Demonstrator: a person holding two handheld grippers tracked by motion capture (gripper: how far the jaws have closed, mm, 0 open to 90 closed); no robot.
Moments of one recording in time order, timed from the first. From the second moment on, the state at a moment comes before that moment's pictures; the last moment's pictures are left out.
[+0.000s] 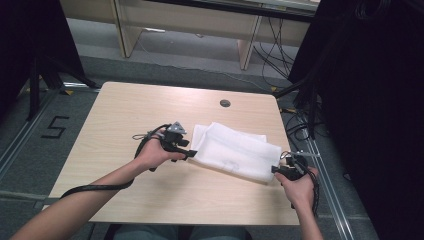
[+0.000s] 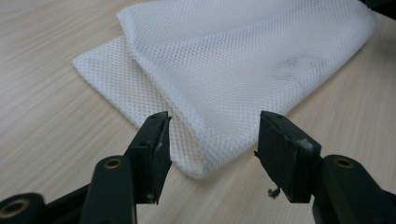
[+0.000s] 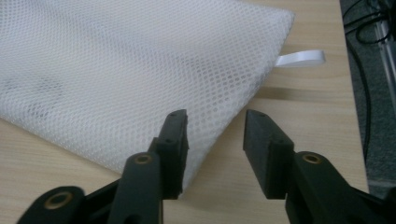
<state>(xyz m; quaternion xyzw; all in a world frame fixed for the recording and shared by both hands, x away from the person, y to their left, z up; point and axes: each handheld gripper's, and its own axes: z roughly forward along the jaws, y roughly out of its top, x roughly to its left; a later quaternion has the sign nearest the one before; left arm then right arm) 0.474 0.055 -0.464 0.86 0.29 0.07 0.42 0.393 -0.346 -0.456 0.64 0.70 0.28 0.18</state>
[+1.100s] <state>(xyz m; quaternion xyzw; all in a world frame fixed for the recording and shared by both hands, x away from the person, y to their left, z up) 0.463 0.111 -0.478 0.92 0.29 0.08 0.27 0.412 -0.257 -0.473 0.54 0.80 0.24 0.10</state>
